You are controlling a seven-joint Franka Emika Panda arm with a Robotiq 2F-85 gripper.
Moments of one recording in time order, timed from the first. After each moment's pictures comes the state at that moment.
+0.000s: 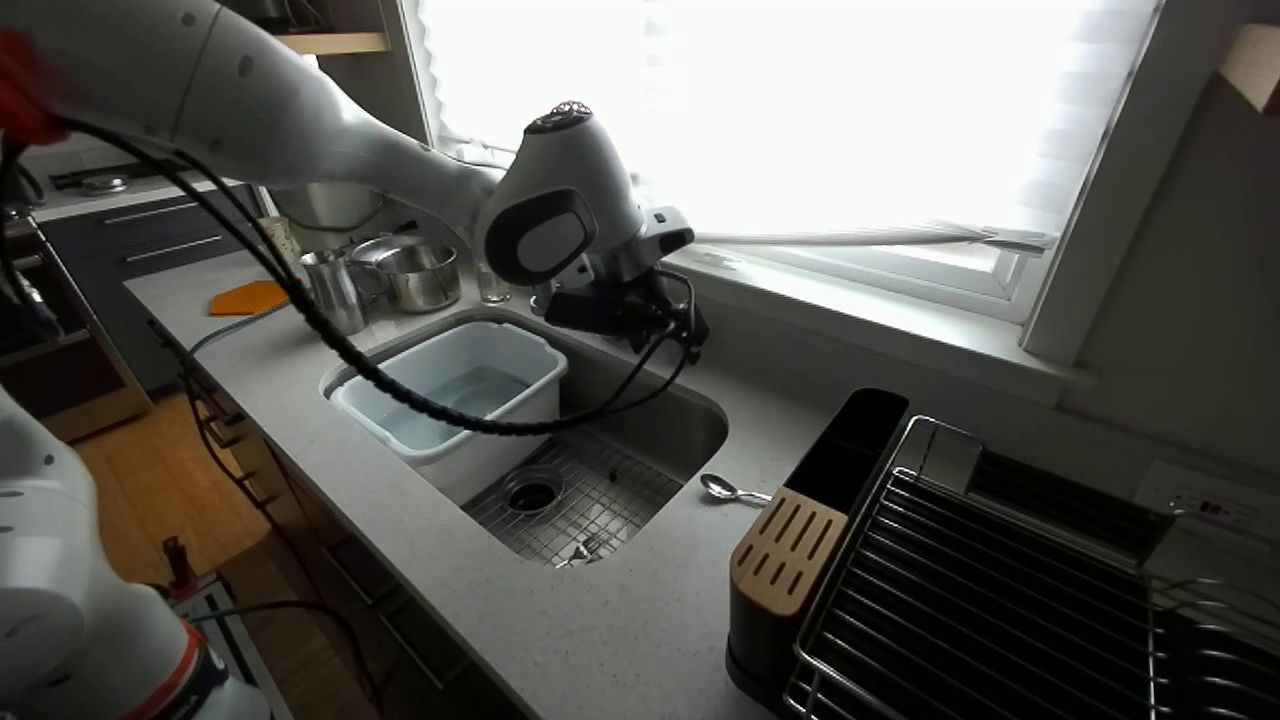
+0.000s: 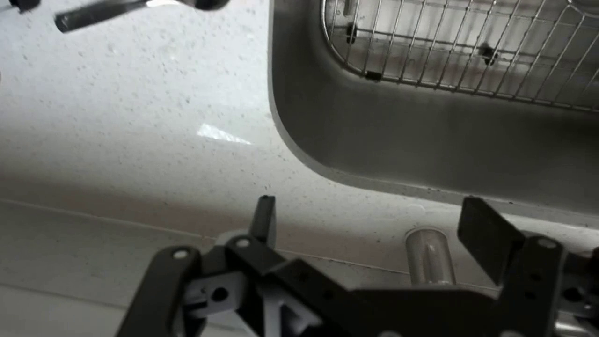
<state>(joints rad) -0.11 0.02 -0.16 -2.15 0.02 2.58 -0.45</state>
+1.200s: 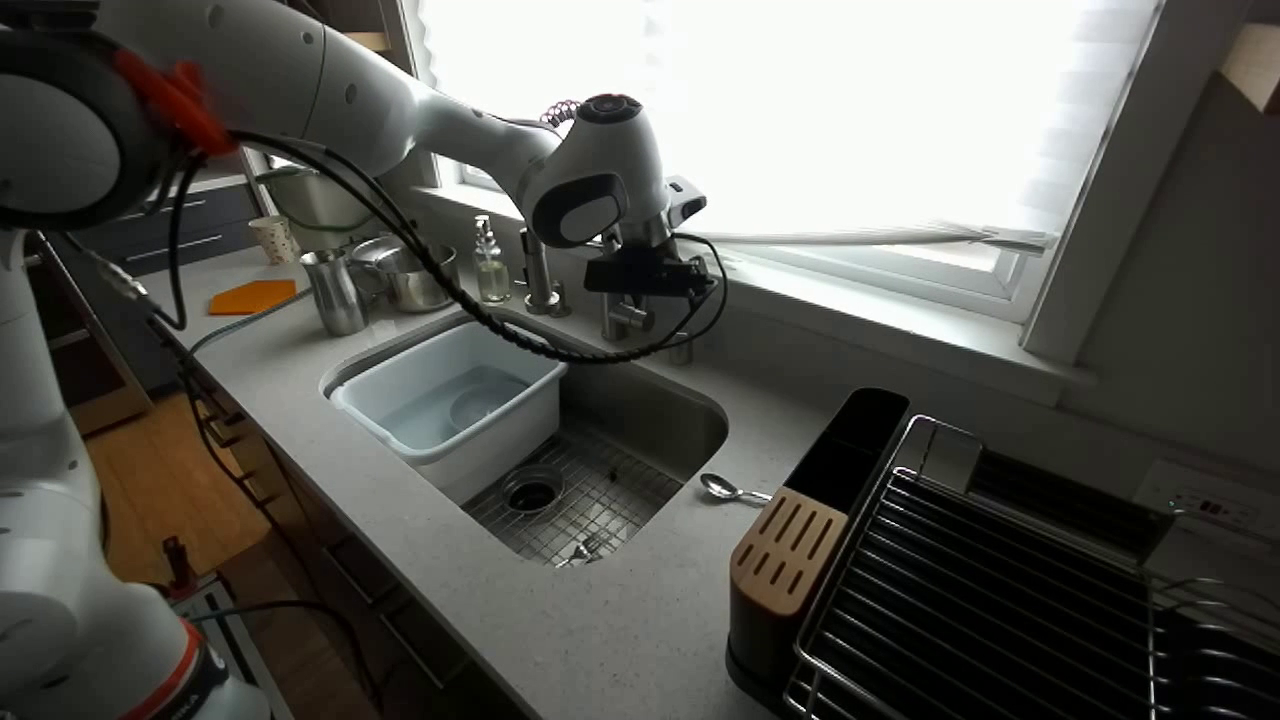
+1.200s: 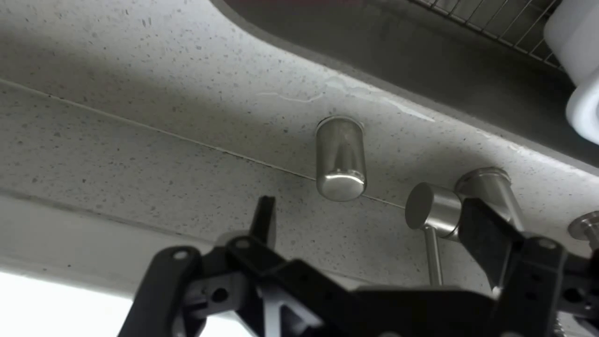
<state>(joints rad) -0.14 0.22 -0.02 -1.85 0.31 2.49 -0.80</state>
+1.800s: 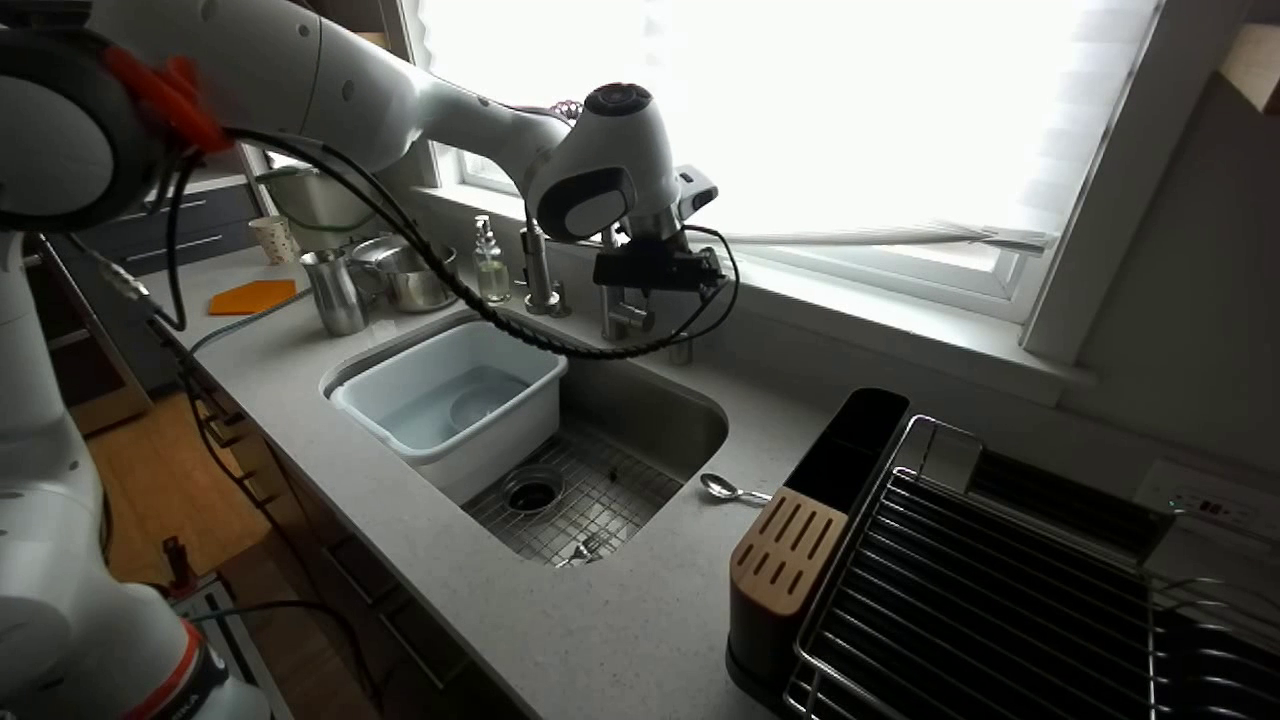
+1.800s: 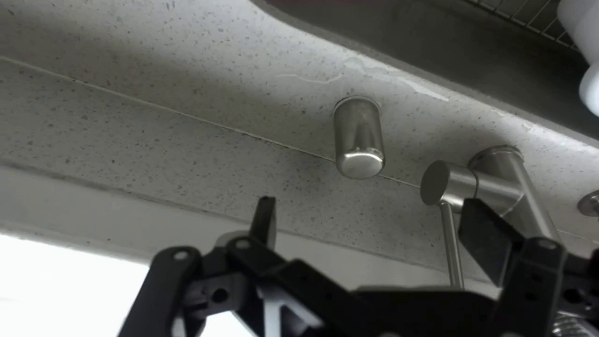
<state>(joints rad) -0.17 0.22 -0.01 -1.82 0.36 2.49 -0.84</state>
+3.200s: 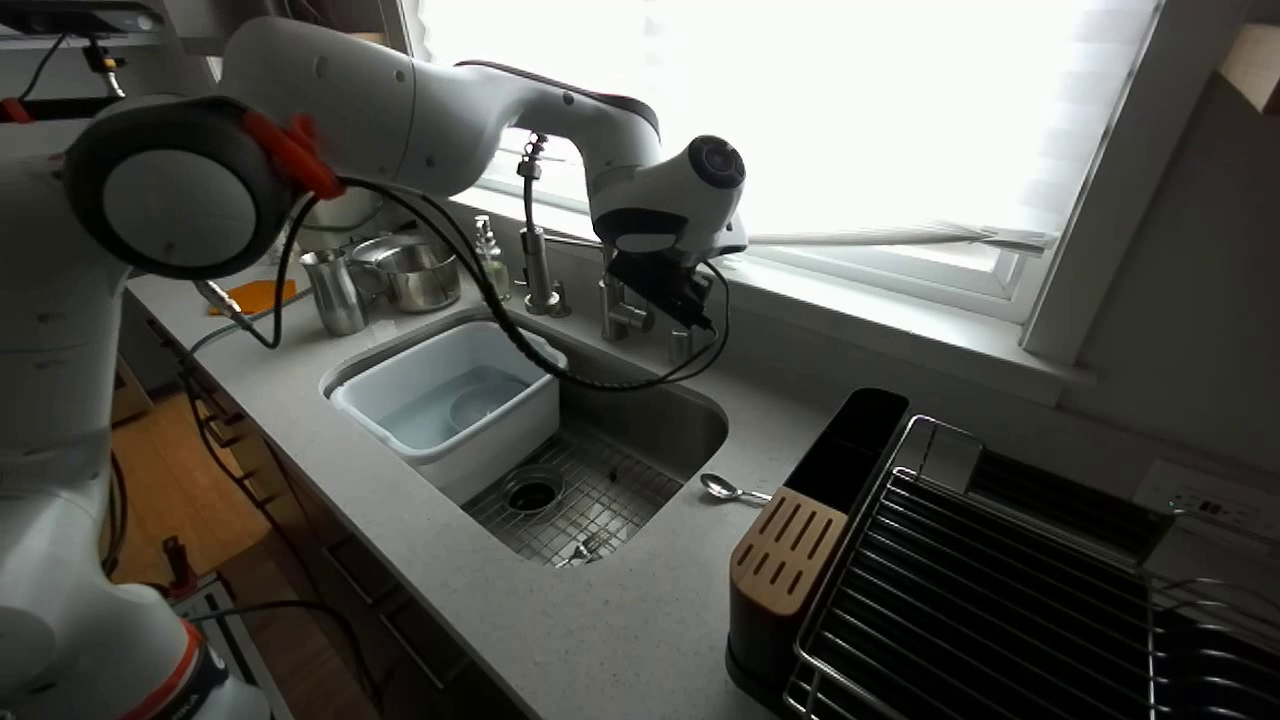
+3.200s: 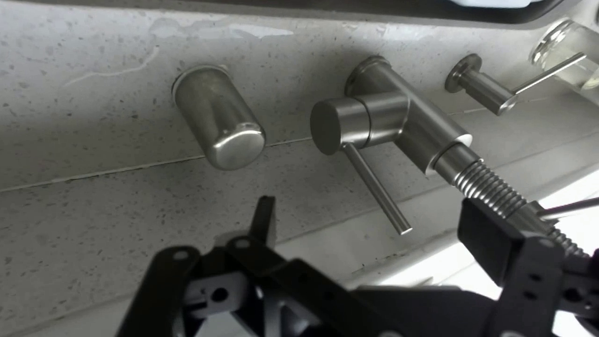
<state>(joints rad) -0.24 0.44 0.01 -1.55 0.83 2.12 -0.82</state>
